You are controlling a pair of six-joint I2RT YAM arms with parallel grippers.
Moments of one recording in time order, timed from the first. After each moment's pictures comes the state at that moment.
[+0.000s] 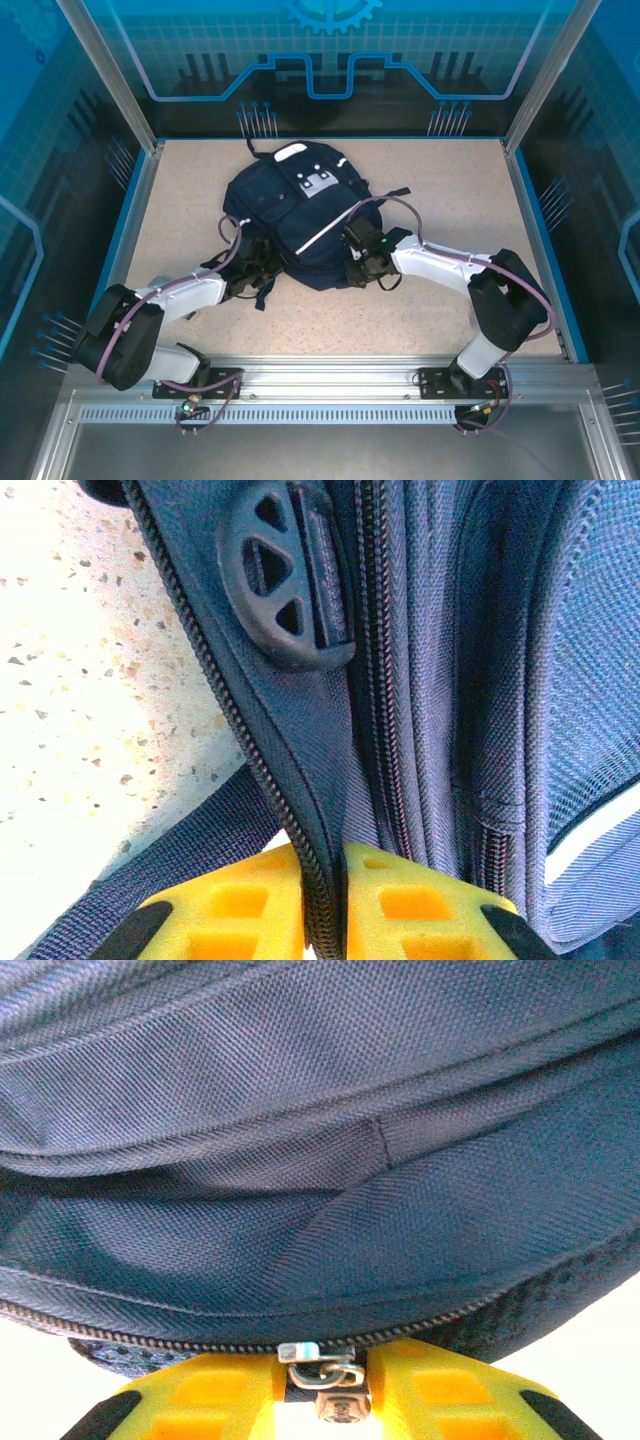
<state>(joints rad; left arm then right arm) -0.43 1.36 0.56 -0.05 0.06 -1.08 0.71 1.63 1.03 -0.64 0.03 0.34</state>
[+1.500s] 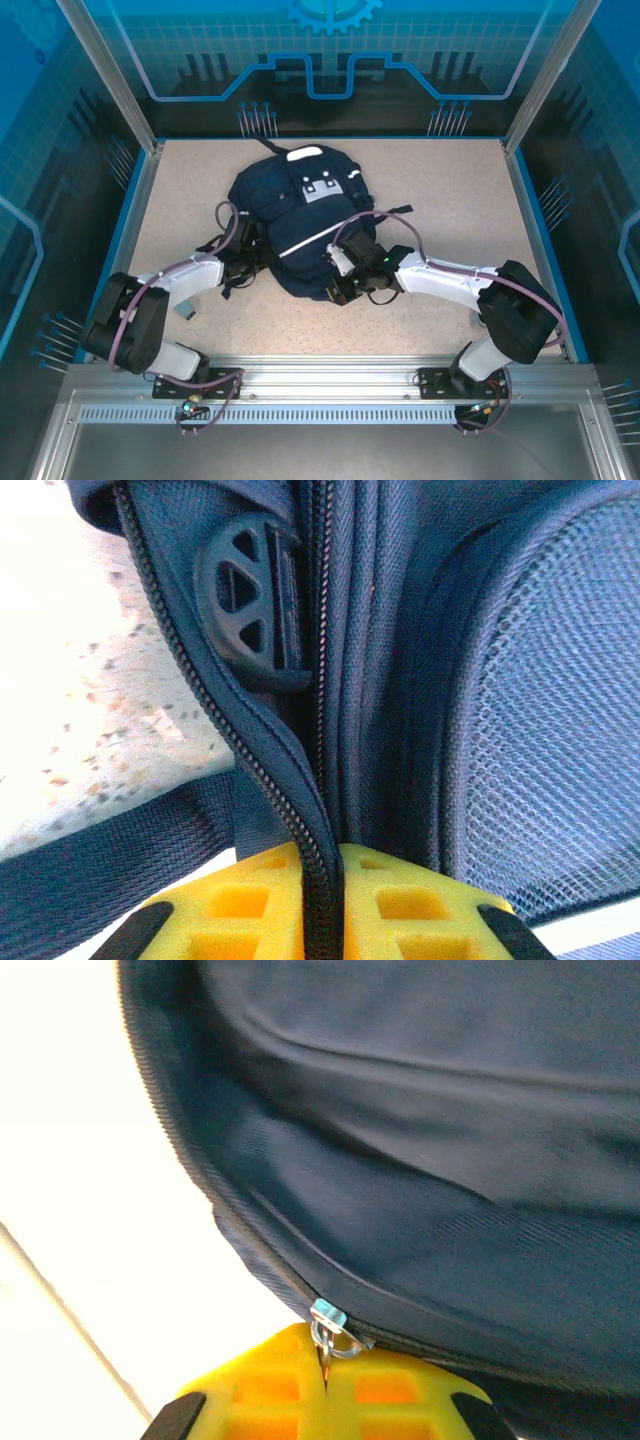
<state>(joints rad) -0.32 1.47 0.69 -0.16 0.13 -0.87 0.82 1.55 0.90 -0.40 -0.31 0.35</state>
